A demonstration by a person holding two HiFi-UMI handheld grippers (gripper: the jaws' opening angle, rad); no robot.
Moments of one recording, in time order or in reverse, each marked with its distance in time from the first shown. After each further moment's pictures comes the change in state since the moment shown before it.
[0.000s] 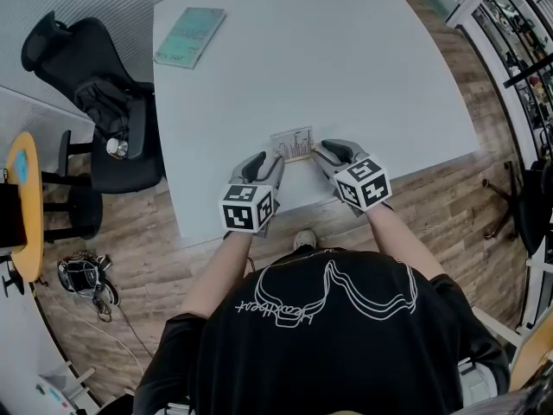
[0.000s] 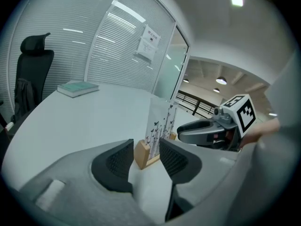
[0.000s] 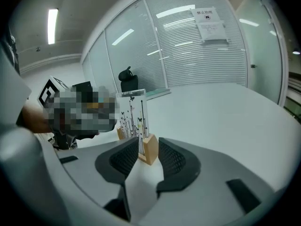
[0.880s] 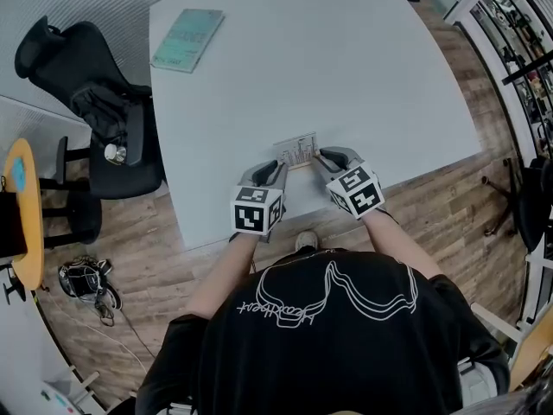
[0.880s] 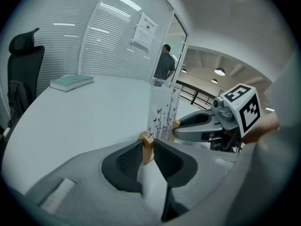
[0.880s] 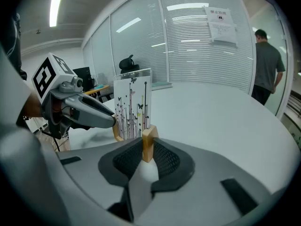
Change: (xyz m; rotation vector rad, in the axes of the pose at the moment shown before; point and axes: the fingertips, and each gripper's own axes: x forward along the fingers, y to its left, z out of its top) left arm 0.018 0.006 -0.015 0.039 0.117 -0.024; right arm 0.025 0.000 -0.012 -0.111 0.097 -0.063
